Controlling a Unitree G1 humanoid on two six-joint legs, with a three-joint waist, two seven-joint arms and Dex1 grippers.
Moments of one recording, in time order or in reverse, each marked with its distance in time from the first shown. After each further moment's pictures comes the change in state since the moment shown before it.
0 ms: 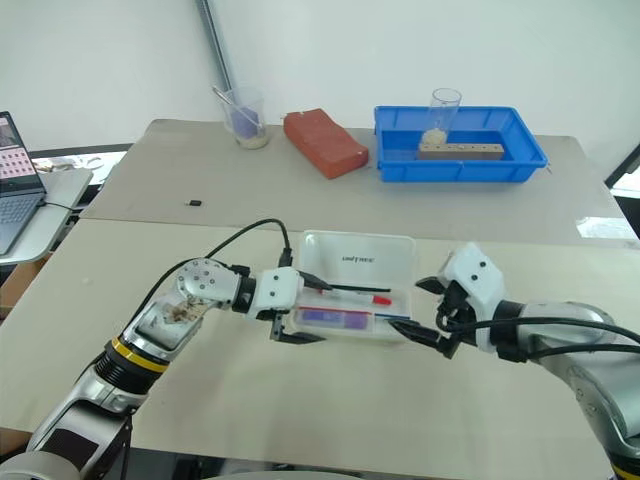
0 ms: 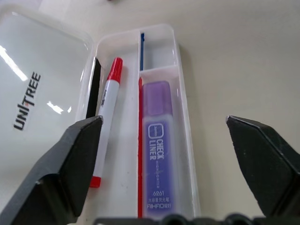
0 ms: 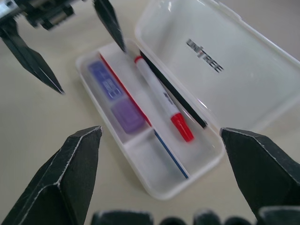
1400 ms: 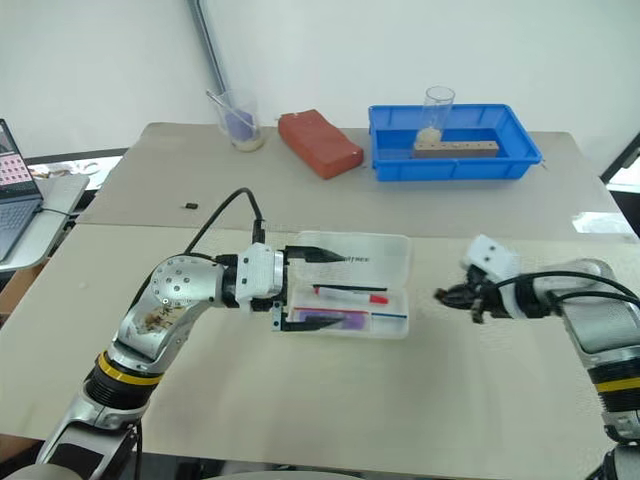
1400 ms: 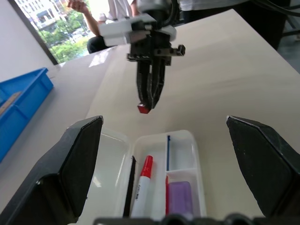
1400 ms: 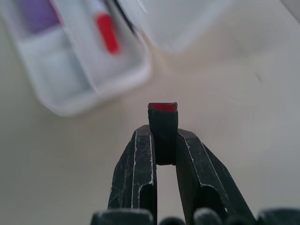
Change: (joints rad) left arm 0.081 -0.030 0.129 -0.215 -0.196 0.012 0.076; right arm -0.362 -0.030 0.332 0.509 -0.380 -0.286 0.450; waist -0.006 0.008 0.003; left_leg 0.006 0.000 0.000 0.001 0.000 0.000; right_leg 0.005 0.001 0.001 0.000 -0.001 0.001
